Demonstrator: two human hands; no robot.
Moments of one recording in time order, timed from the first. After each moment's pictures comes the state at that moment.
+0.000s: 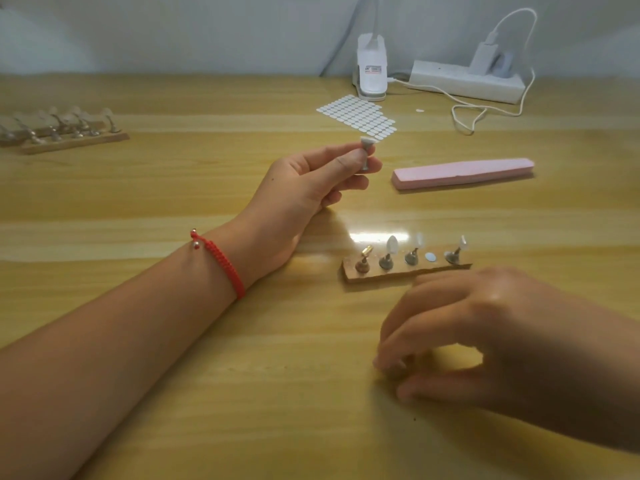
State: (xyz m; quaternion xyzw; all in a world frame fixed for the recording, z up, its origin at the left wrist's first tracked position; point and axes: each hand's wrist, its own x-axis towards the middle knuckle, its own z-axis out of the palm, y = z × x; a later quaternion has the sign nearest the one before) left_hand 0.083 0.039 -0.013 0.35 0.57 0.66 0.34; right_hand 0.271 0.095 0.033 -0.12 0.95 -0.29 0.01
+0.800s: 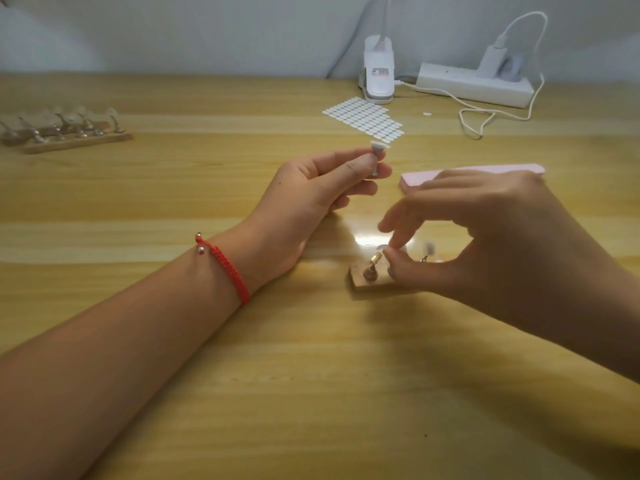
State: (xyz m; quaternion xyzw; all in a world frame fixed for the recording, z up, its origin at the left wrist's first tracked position) left_hand 0.081 0.040 -0.015 0.36 0.57 0.66 0.33; right_hand 0.247 0.125 0.026 0.03 0.97 -0.12 -0.23
